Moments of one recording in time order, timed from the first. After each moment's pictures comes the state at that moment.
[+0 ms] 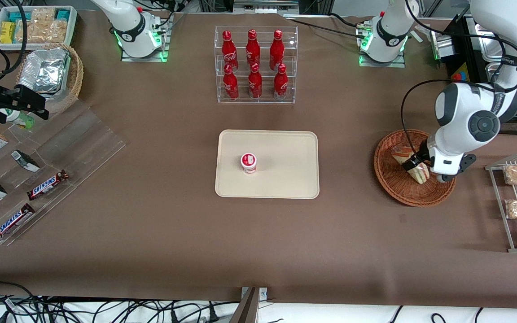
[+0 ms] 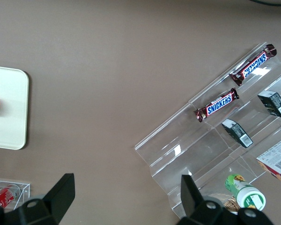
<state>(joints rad) 0.09 0.29 -0.09 -2.16 0.09 2.33 -0.70</state>
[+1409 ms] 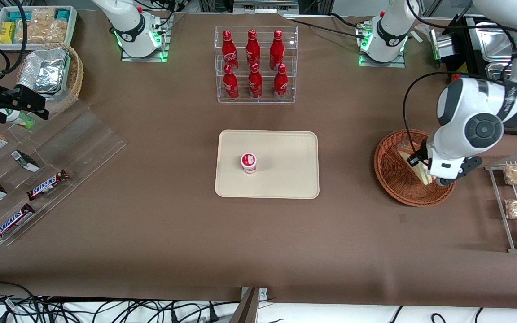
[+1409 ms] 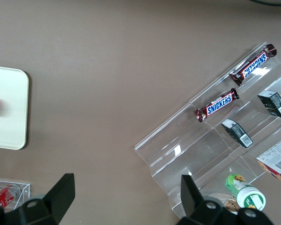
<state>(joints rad) 0.07 0.28 -0.18 -1.84 0.17 1.87 -0.70</state>
